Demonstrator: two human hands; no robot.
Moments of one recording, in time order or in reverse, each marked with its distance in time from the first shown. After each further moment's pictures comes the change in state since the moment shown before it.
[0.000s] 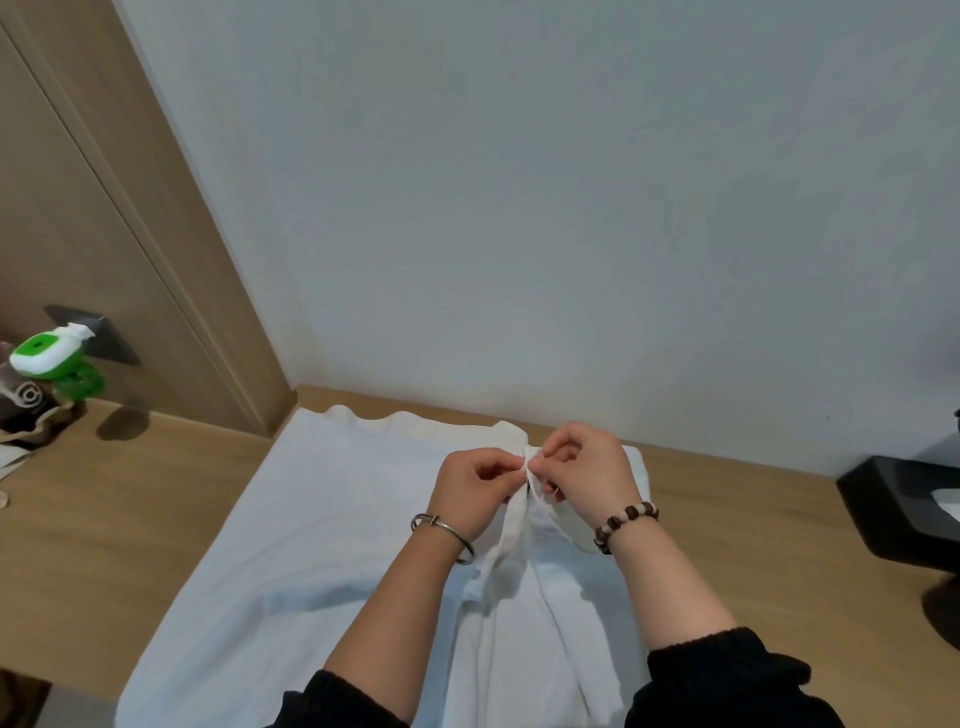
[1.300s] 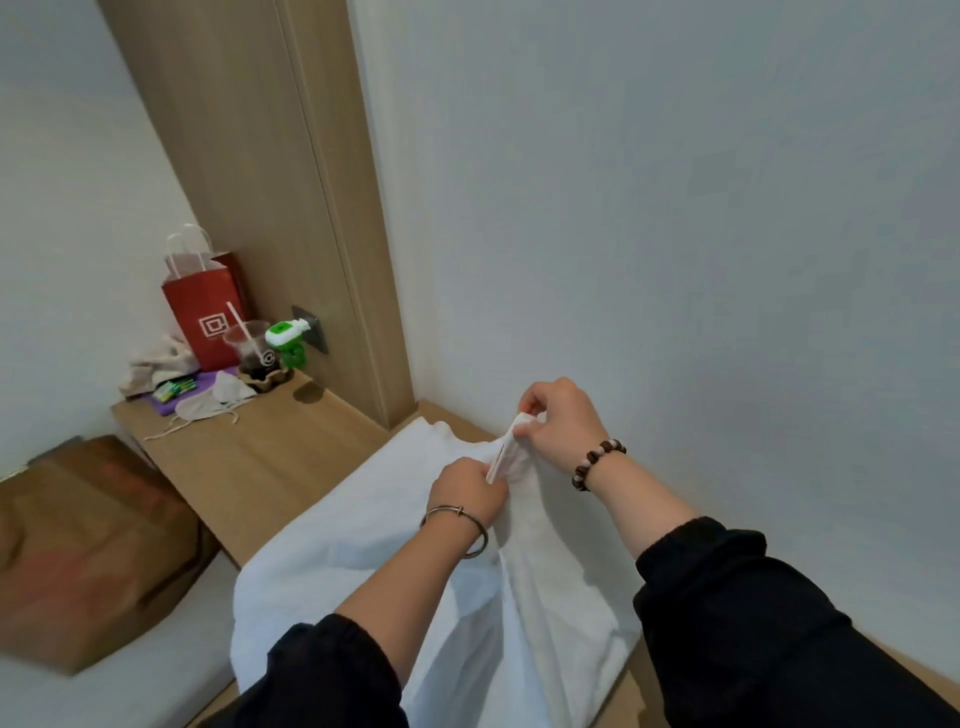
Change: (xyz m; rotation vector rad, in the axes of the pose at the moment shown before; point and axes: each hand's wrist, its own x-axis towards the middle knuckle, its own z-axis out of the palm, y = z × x) left_hand -0.031 0.070 0.001 0.745 0.418 -0.372; right_hand 0.046 -0.095 0.003 -0.484 -0.374 -0.625
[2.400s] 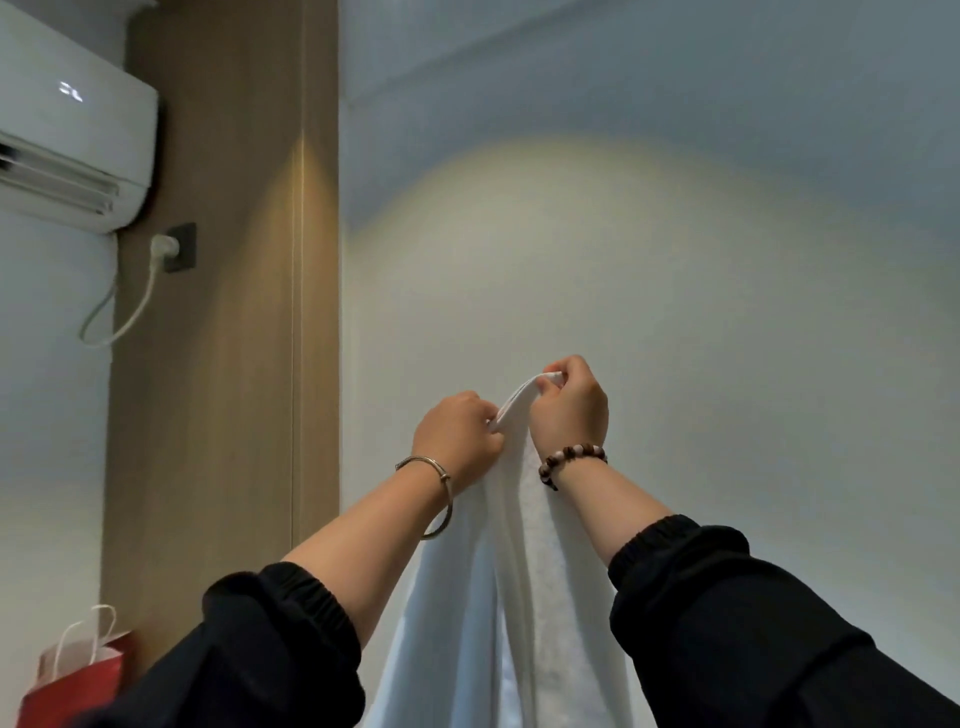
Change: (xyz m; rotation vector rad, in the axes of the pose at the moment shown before) left_hand -0.022 0.220 -0.320 0.074 0.683 0.924; right_hand 0.040 -0.253 -0.238 0.229 1.111 -0.261
